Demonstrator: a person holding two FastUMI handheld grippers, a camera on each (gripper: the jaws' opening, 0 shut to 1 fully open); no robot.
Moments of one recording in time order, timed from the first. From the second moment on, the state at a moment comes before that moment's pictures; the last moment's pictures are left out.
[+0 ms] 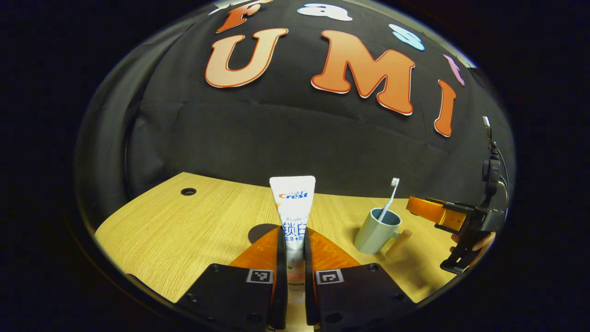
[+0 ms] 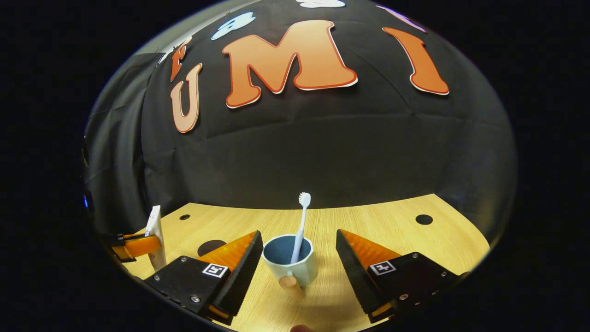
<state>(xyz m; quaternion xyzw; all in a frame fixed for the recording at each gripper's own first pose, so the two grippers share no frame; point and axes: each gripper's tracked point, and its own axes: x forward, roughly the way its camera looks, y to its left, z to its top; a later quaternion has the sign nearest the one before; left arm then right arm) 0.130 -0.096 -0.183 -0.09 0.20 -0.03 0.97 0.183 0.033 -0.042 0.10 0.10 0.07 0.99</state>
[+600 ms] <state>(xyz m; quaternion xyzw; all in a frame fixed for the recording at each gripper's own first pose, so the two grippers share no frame) 0.183 -0.171 -0.123 -0.09 0.09 -0.09 0.99 0.139 -0.004 -0.021 0.09 0.07 0.06 0.99</state>
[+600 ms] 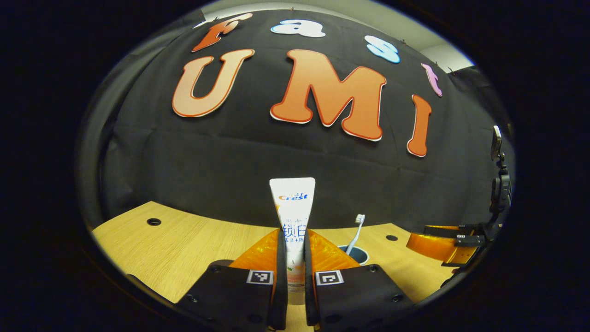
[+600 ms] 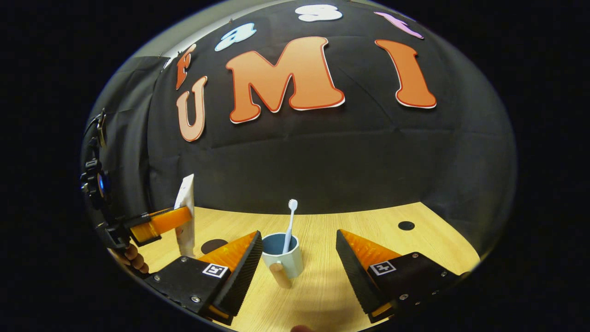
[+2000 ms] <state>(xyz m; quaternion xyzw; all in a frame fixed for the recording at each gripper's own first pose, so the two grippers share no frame) 0.267 -0.301 -0.162 -0.11 0.04 -0.13 0.98 0.095 -0.102 -0.042 0.06 0.04 0.01 1.00</state>
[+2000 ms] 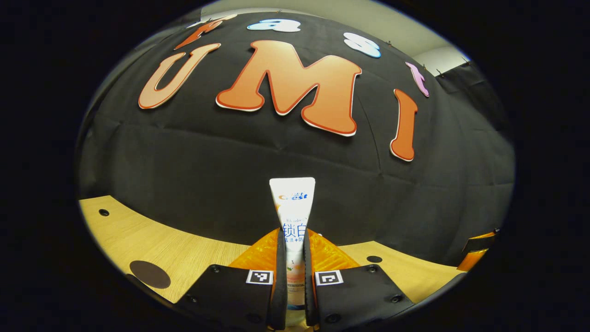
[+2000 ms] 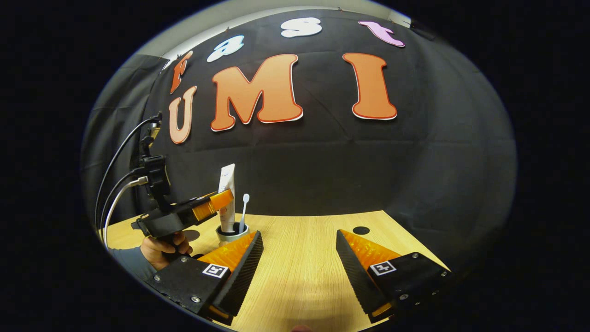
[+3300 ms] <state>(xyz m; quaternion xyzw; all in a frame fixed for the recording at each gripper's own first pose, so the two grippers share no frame) 0.162 -0.199 -0.135 -0.05 0.14 -0.12 0.98 0.126 0.006 -0.072 0.06 0.16 0.09 0.98</state>
